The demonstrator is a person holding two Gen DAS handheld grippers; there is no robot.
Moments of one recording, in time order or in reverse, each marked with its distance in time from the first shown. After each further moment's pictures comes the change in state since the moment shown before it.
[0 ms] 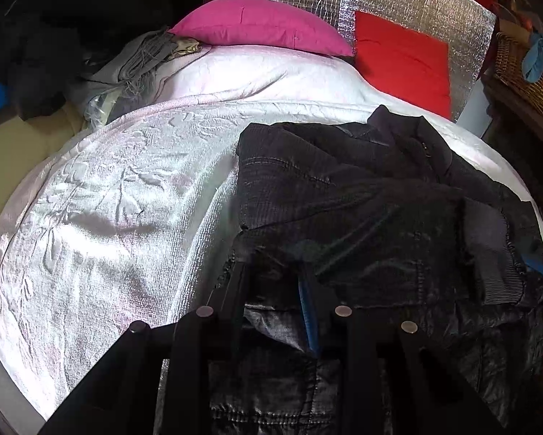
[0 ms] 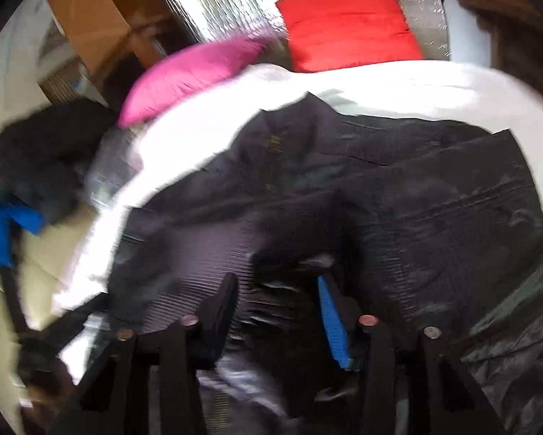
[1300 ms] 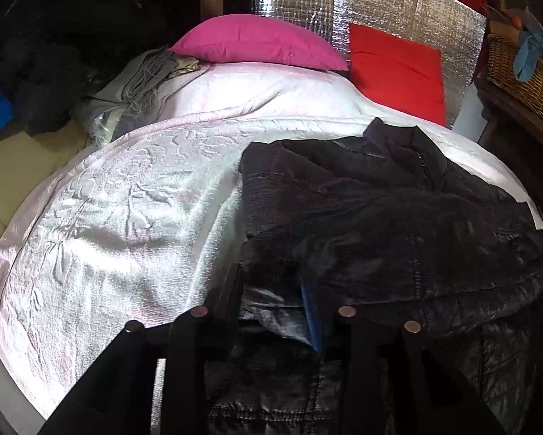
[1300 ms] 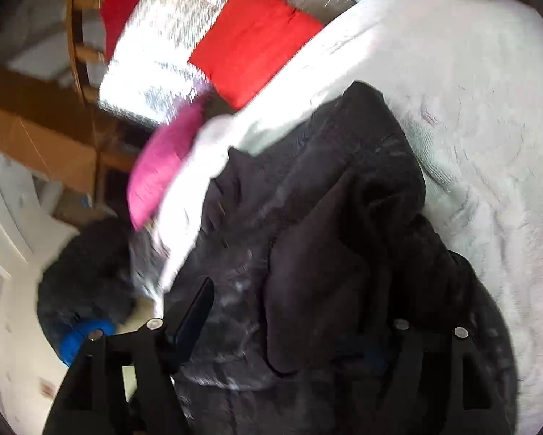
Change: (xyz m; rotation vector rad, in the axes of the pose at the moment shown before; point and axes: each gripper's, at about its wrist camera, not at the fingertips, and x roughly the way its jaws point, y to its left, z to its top) left arm -0.013 -0.002 0.000 0.033 -0.057 0.004; right arm -0.052 -0.140 -0.006 0.494 -0.094 0.172
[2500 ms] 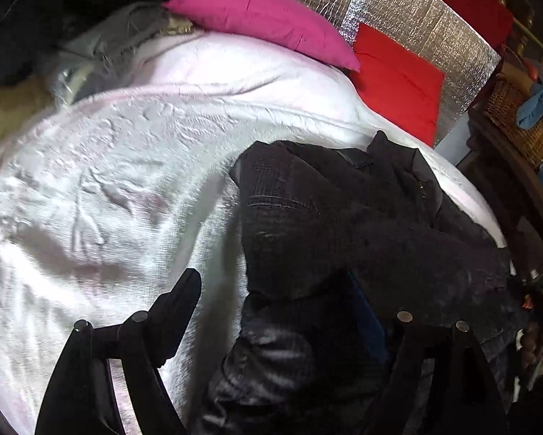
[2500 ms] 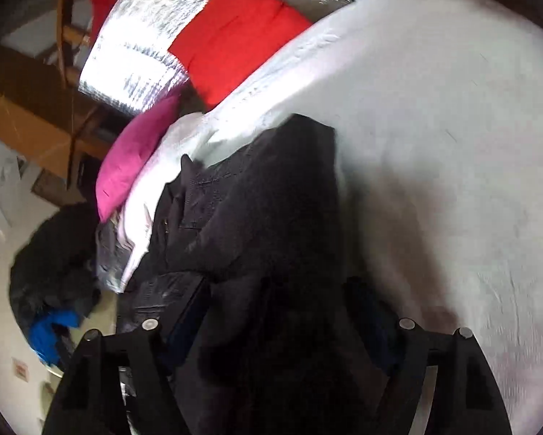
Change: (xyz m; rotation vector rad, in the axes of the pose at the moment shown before) left arm 0.060 0.036 0.031 -0.167 0.091 -0.225; right arm 0.028 -0.037 0.058 -0.146 0.086 -0.125
